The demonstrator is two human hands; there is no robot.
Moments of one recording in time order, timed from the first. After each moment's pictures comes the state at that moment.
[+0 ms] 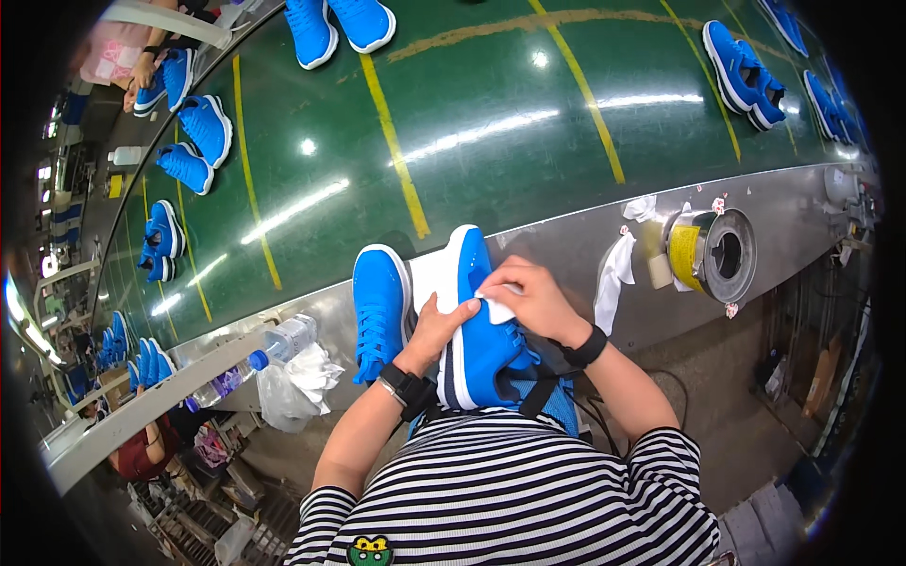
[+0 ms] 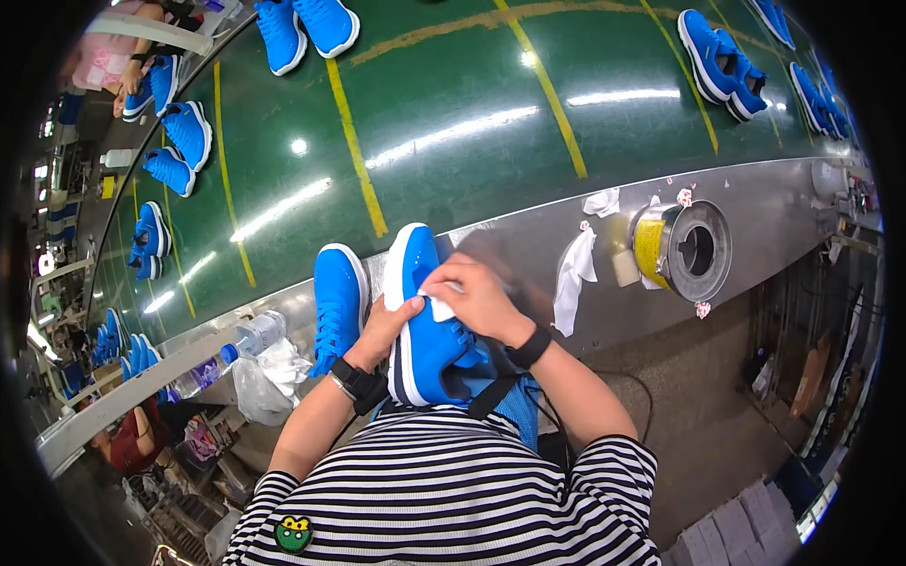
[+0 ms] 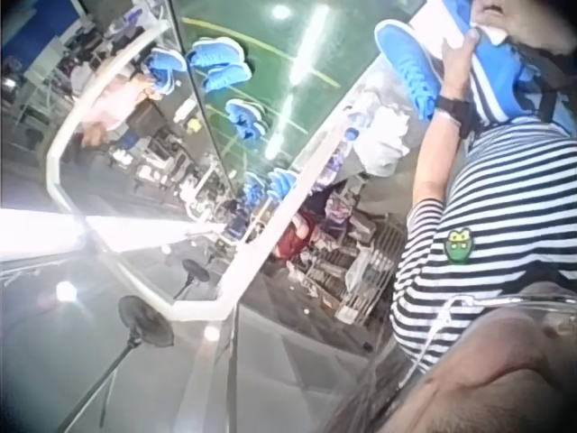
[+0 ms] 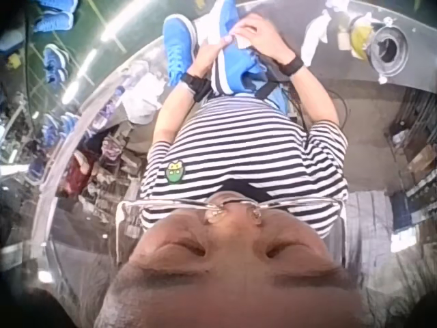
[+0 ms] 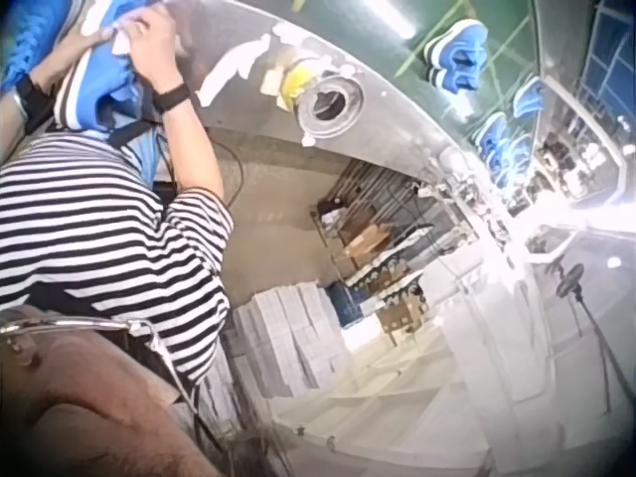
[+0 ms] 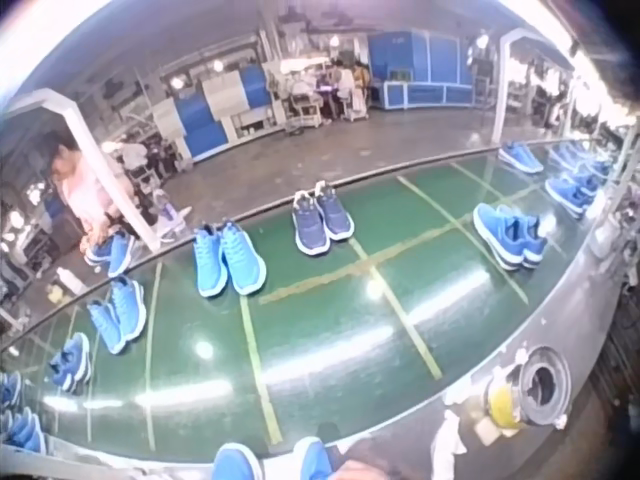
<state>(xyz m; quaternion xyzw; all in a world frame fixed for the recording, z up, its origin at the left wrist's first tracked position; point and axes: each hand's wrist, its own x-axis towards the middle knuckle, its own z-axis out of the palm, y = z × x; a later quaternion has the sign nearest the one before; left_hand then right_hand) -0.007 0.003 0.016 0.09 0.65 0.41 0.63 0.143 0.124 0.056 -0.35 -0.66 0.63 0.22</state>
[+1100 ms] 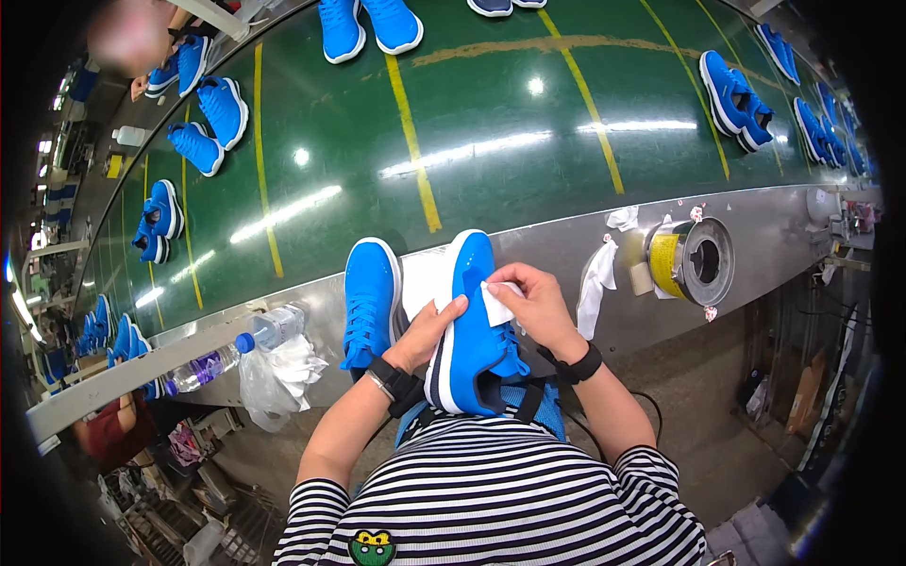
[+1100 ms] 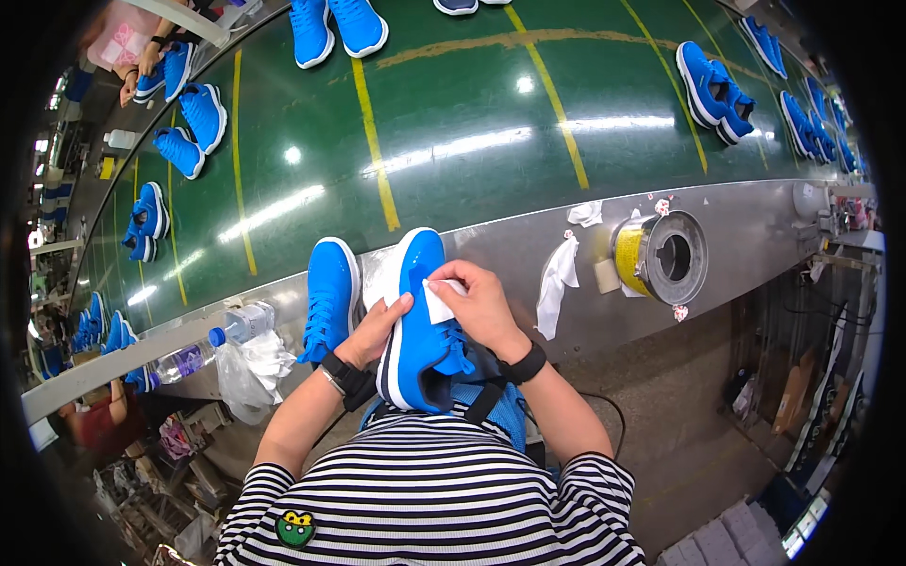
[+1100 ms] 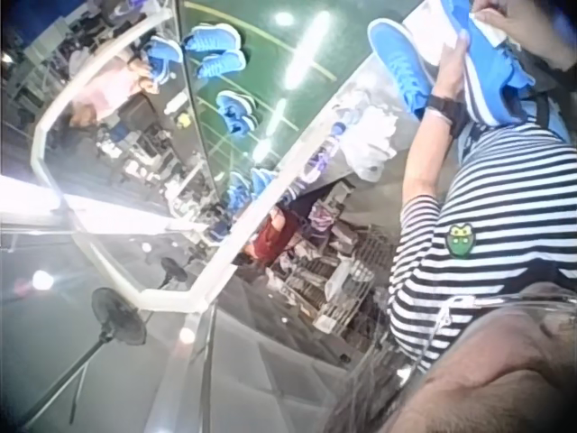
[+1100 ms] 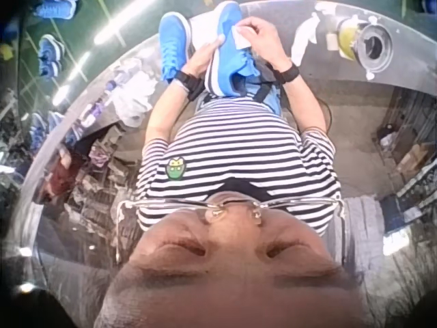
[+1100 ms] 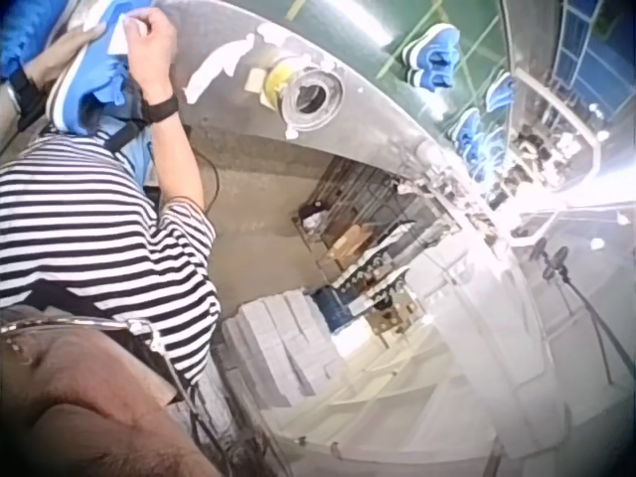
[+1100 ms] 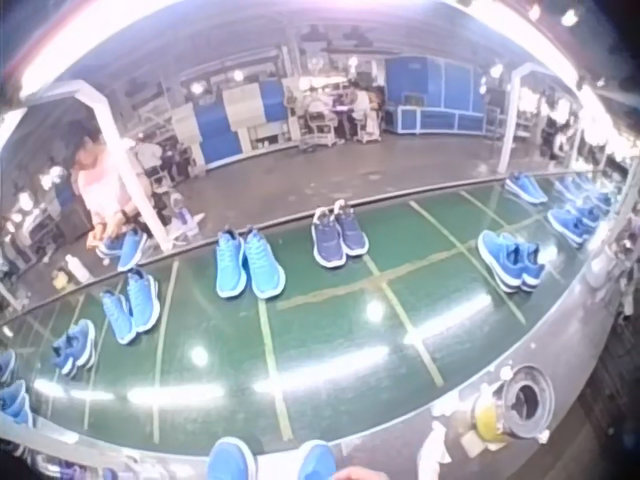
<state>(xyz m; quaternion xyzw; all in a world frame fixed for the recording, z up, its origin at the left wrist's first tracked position) 0.002 0.004 0.042 0.06 0.49 0.44 0.75 0.157 0.112 0.073 -0.40 -0.55 0.70 0.21</state>
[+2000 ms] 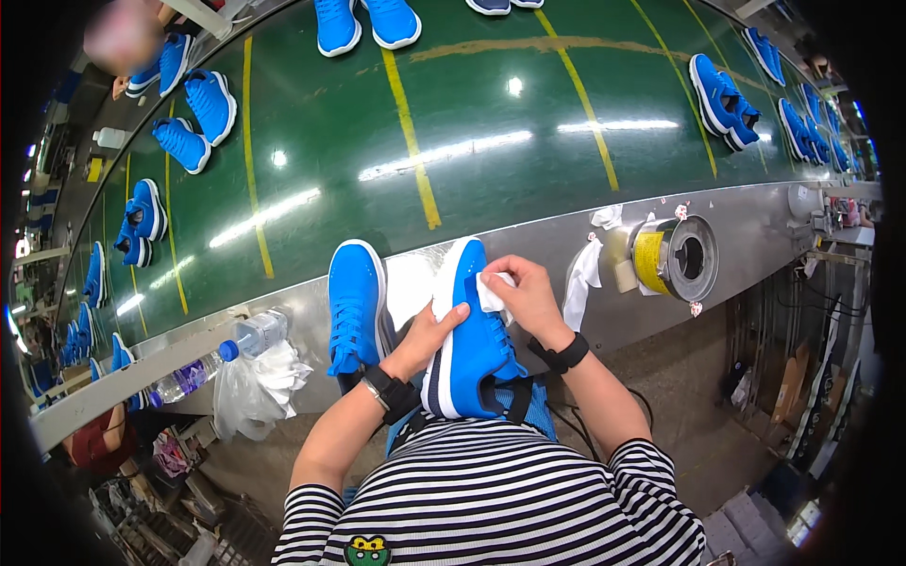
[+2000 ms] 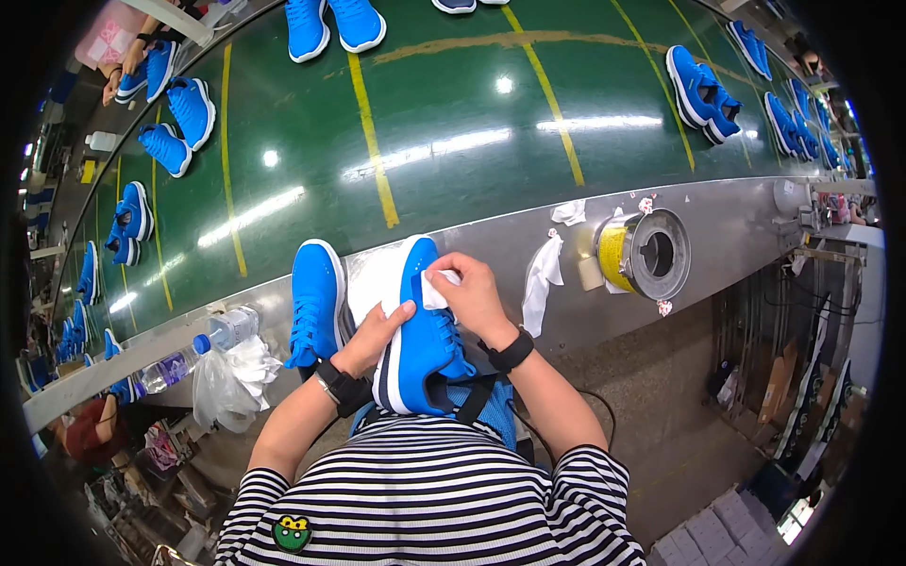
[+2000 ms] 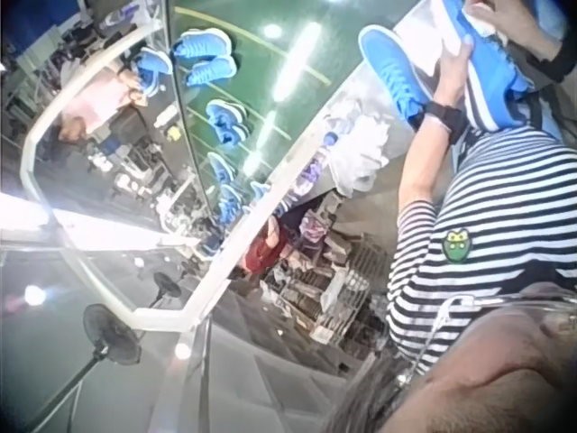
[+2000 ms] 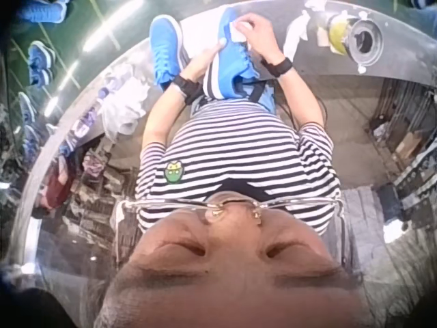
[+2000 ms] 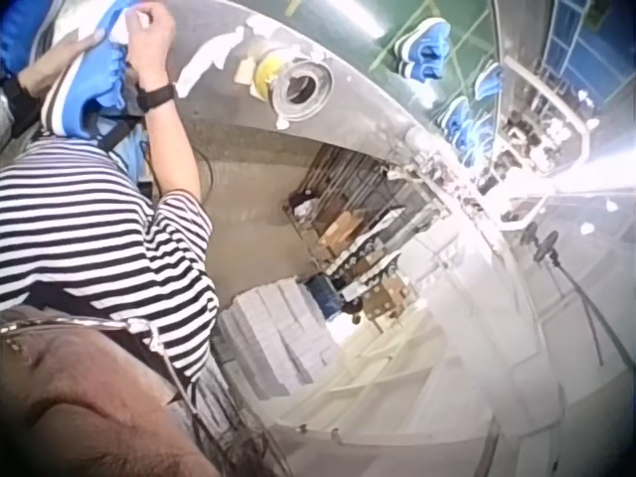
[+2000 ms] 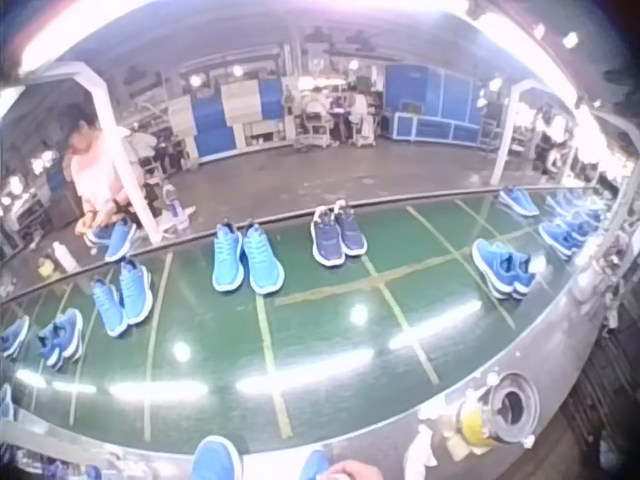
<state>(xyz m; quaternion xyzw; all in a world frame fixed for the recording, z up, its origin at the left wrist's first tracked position) 0.017 0.004 0.037 0.10 0.52 0.44 0.73 0.155 0.117 0.060 -0.47 -0.55 0.66 0.21</state>
